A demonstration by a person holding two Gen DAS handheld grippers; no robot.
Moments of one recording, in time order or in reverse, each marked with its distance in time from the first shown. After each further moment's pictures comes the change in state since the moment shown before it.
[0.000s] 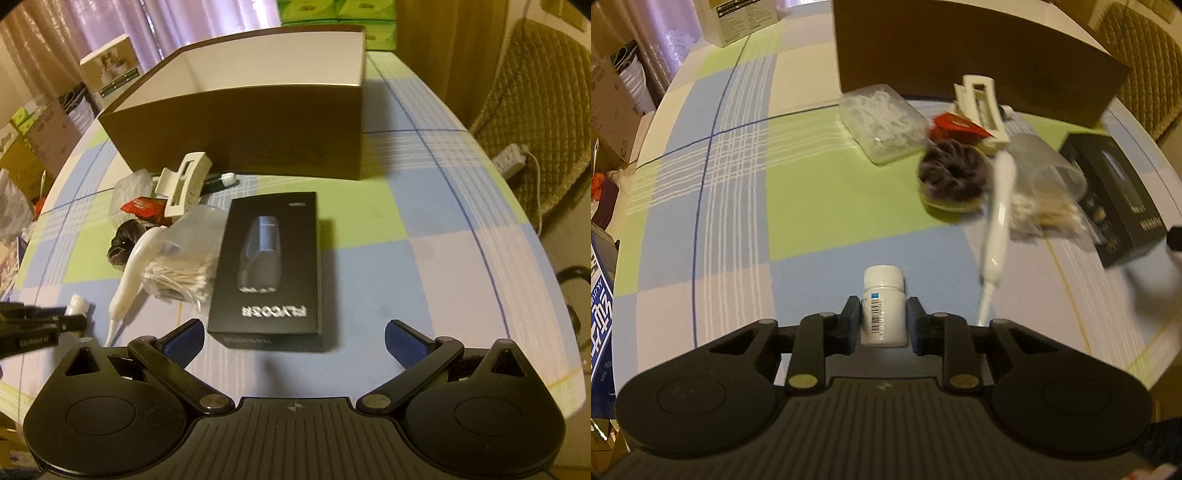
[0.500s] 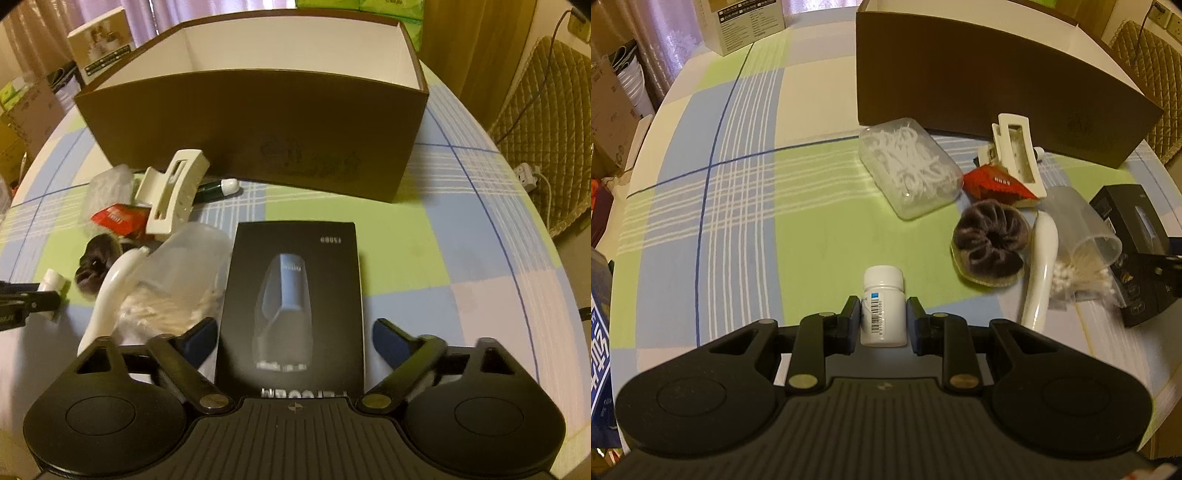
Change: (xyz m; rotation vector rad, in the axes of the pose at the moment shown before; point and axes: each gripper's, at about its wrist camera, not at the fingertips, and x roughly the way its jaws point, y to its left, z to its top) left arm 0.022 0.021 0.042 -0.013 -0.024 -0.023; right arm 0.063 0.025 0.035 -0.043 0.024 -0.081
